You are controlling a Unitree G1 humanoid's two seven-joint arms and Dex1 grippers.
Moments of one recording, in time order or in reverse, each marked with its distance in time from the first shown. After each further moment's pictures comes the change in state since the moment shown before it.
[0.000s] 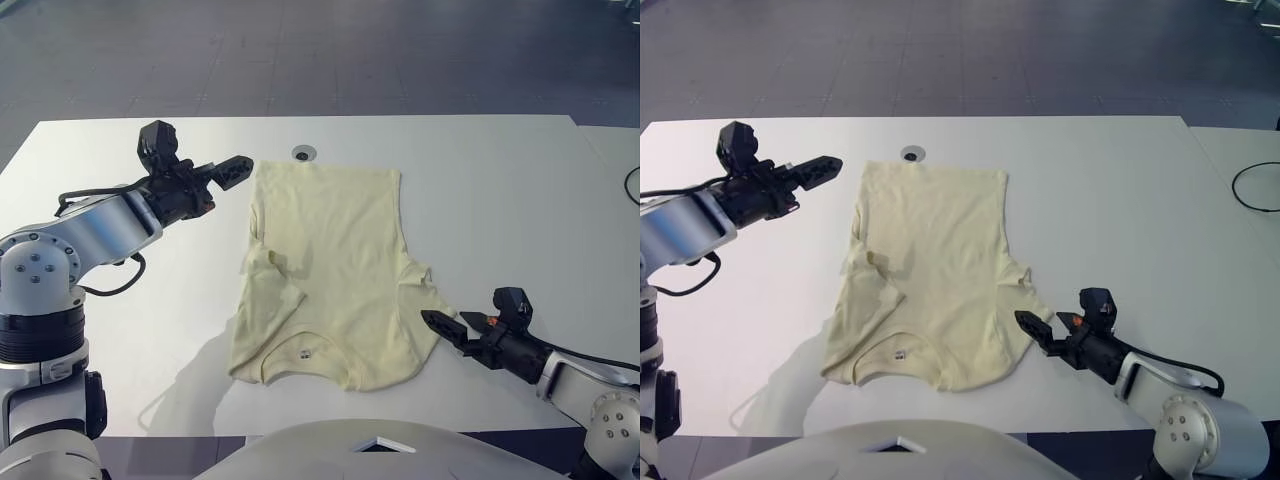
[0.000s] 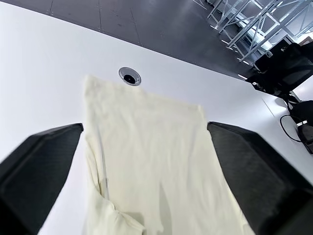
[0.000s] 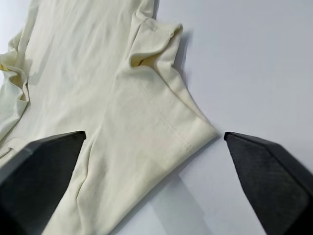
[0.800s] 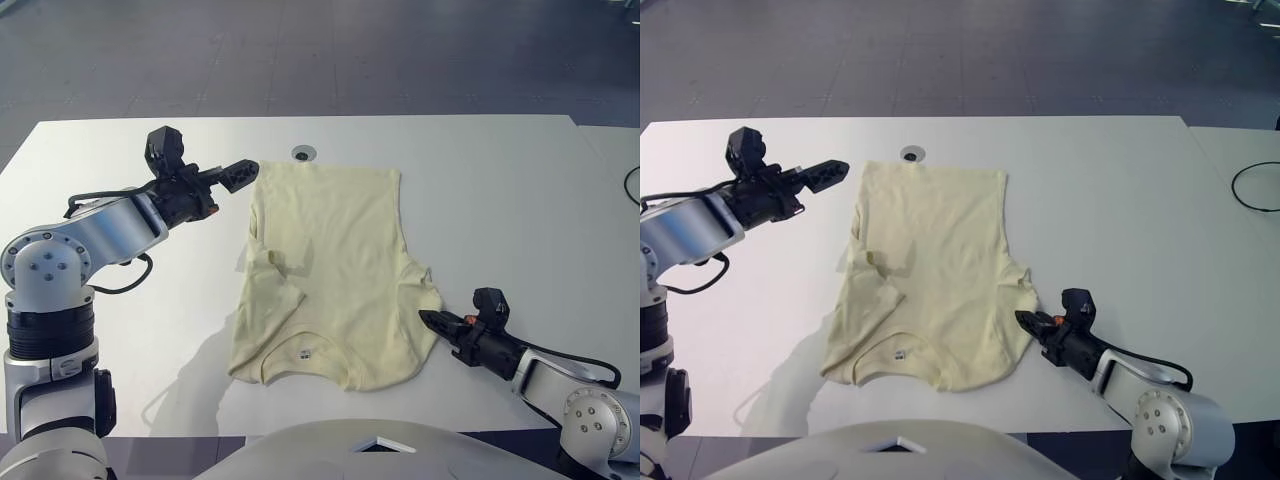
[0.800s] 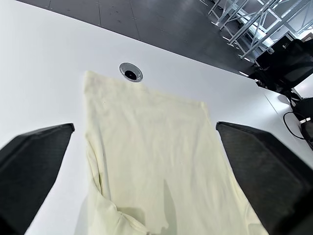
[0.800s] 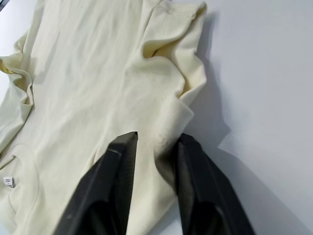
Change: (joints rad) left arm -0.005 -0.044 0.003 0.028 0.075 0.029 -0.036; right arm -0.011 0.055 0.089 0.076 -0.001 -0.085 -0.073
